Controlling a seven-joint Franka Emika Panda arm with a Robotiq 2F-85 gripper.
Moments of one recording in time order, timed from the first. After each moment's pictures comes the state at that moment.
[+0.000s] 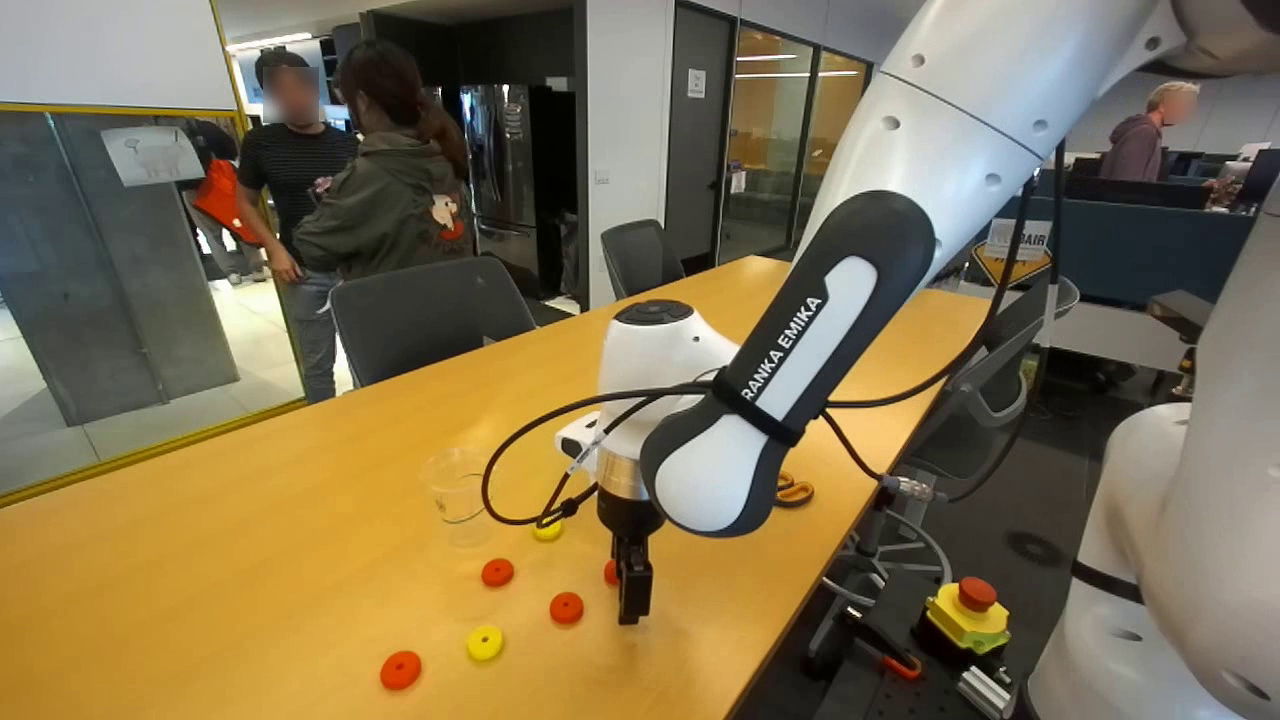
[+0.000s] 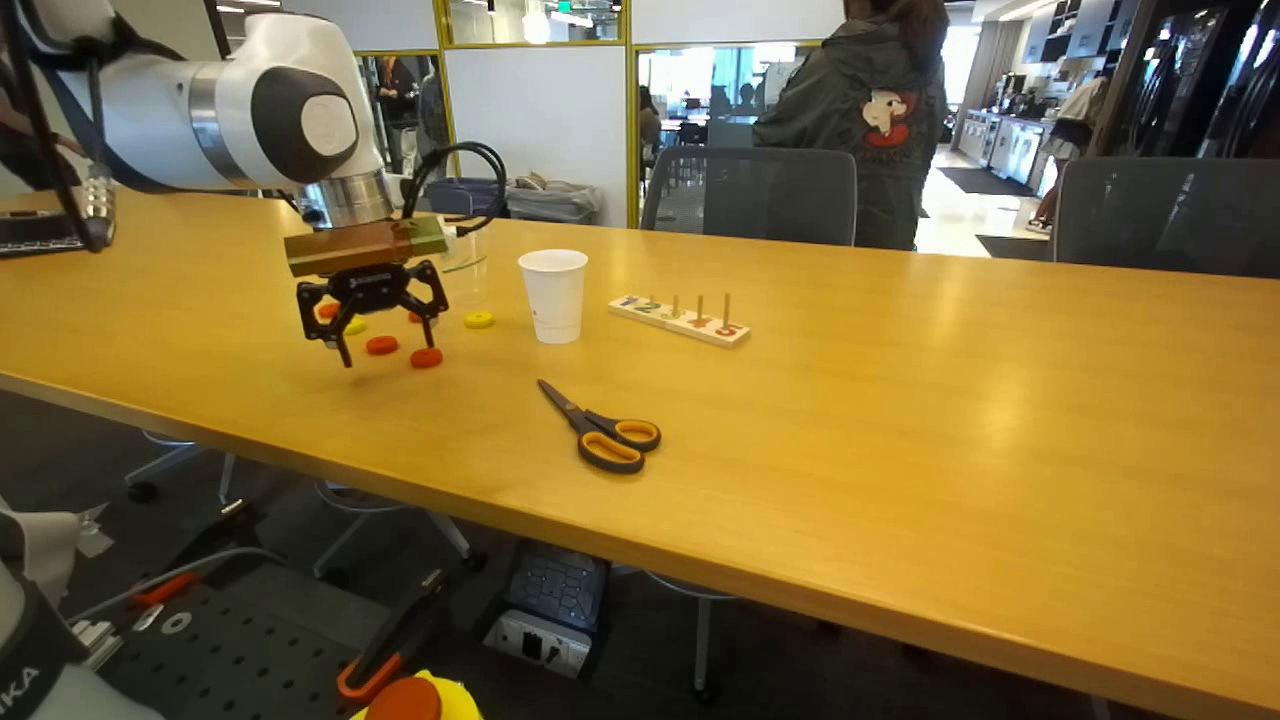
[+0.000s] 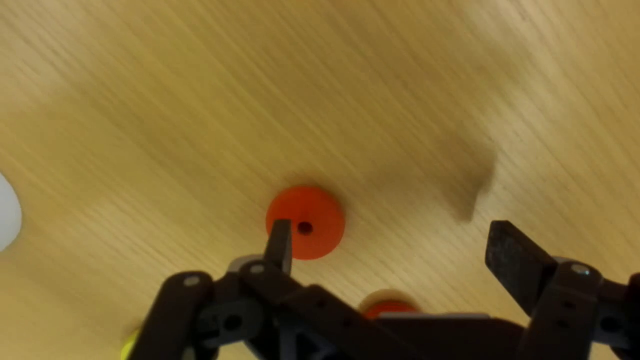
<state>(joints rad) 0.21 0.02 0.08 -2.68 -0.07 2.78 -0.54</state>
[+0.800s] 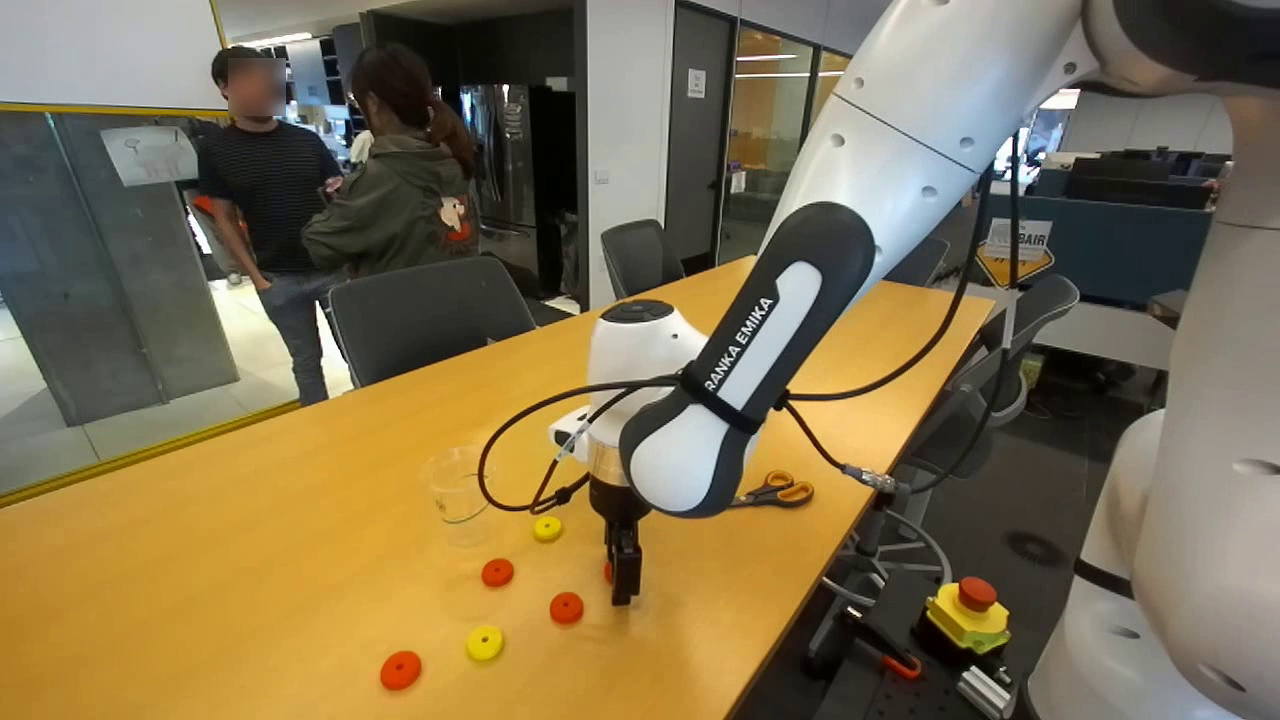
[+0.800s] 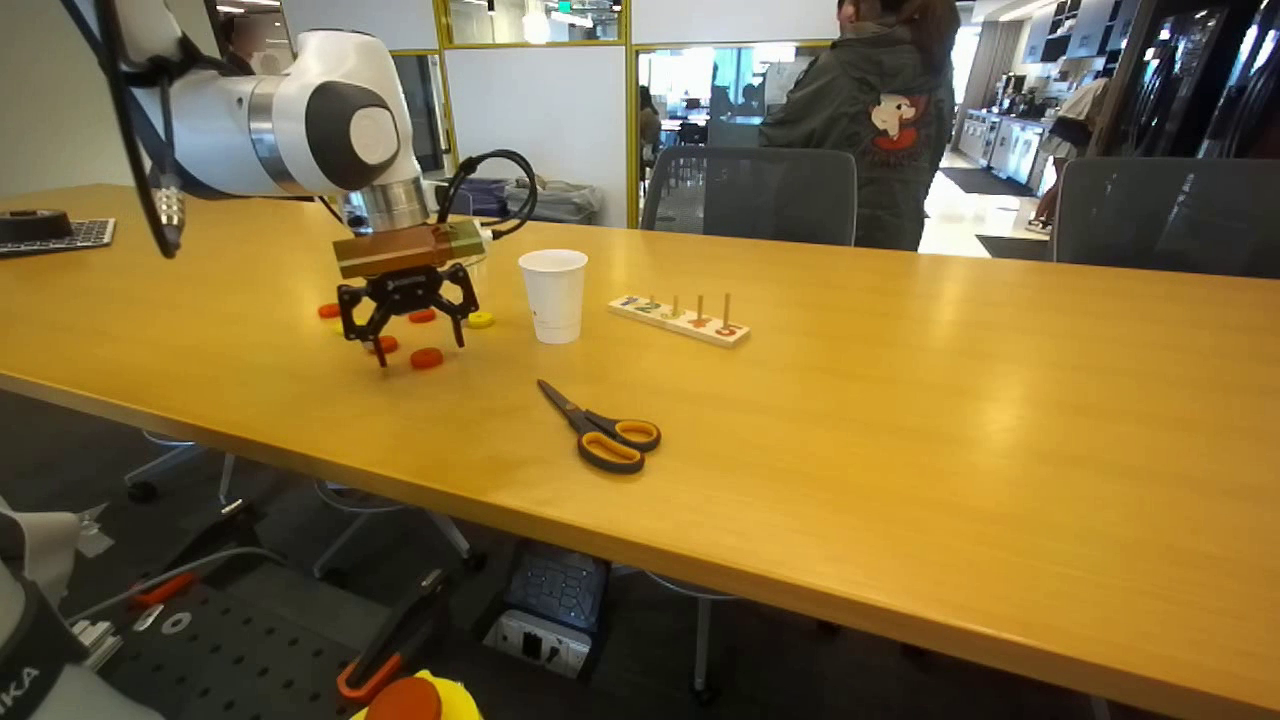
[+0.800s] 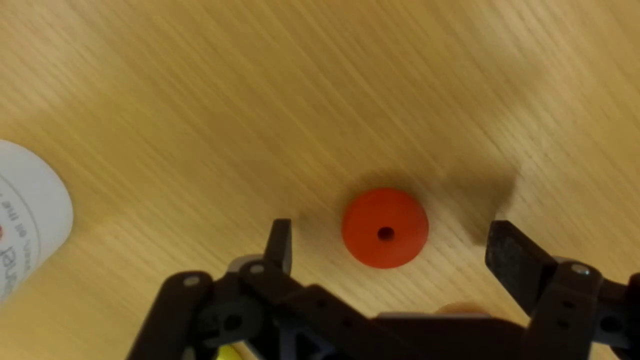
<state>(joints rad) 0.14 0.11 0.09 -2.59 -0.11 2.77 -0.59</state>
